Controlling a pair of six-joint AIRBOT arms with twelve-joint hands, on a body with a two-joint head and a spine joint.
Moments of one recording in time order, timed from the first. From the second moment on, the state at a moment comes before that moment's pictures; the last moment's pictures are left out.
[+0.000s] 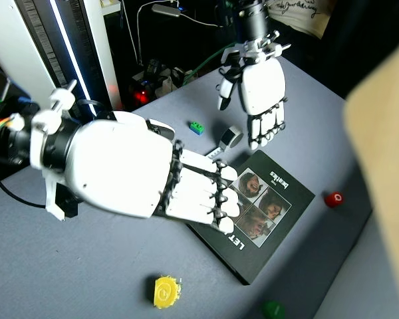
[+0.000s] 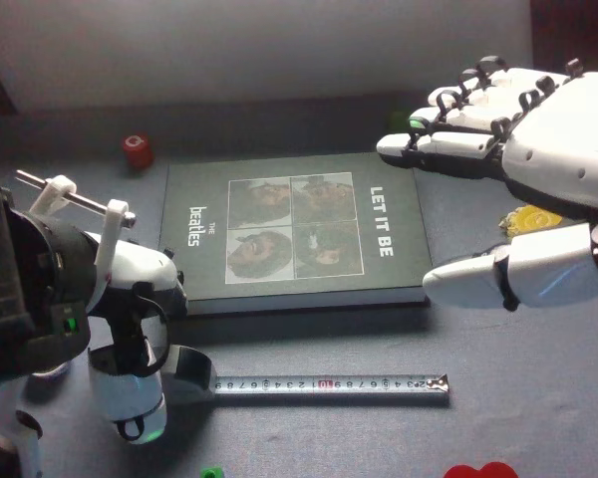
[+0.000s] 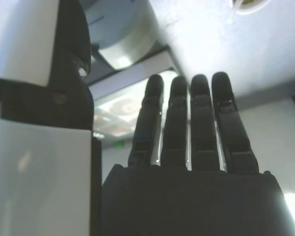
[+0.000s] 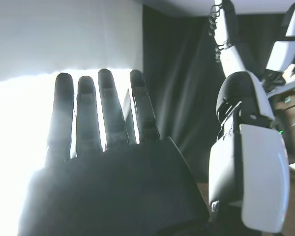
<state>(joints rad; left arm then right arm) 0.32 -0.98 0.72 0.77 1.00 -0.09 -0.31 -0.78 0.72 0.62 0.26 -1.74</state>
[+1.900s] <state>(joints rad) 0.36 -0.99 0.69 0.83 0.96 -0.15 -0.51 -0.74 0.70 0.39 0.47 -1.41</state>
